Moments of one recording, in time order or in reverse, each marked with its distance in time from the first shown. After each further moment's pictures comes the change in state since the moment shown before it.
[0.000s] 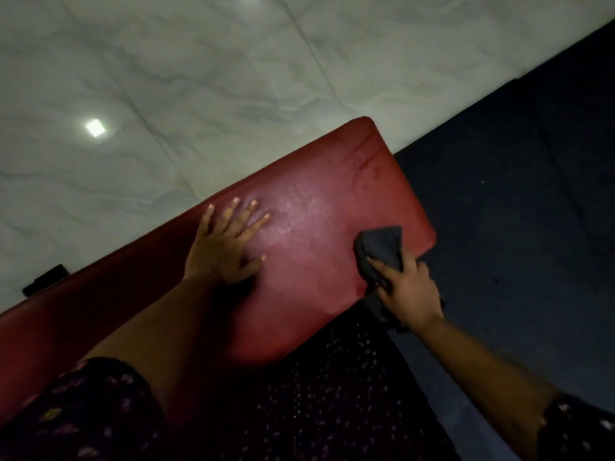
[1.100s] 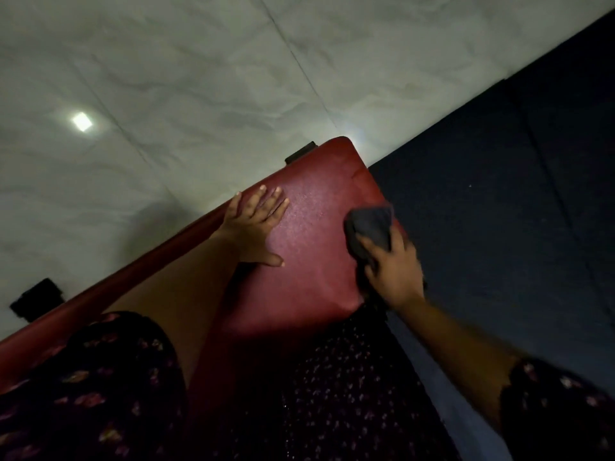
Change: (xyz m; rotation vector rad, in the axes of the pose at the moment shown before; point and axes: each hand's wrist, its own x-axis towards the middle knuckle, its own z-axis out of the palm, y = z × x) left_hand 0.126 0.037 -0.027 0.067 -0.507 0.090; right_hand 0.070 0.020 -0.038 0.087 0.065 0.030
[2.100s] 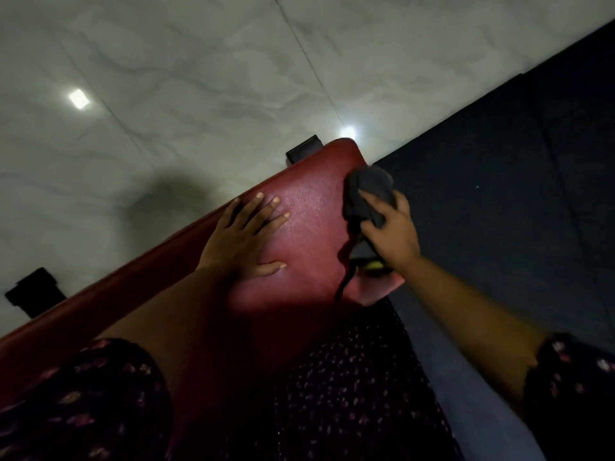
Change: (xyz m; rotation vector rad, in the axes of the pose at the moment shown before) left_hand -0.003 -0.006 0.036 -0.007 0.499 0.073; right_hand 0.081 -0.015 -0.040 0.530 -0.009 0.072
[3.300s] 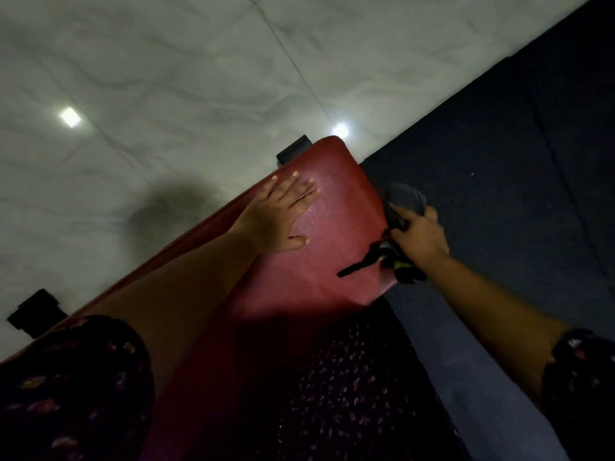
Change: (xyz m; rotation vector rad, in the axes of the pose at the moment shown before) left_hand 0.082 0.014 -0.011 -0.070 0.005 0.230; right_hand 0.004 0.063 -0.020 -0.283 -0.038 0.342
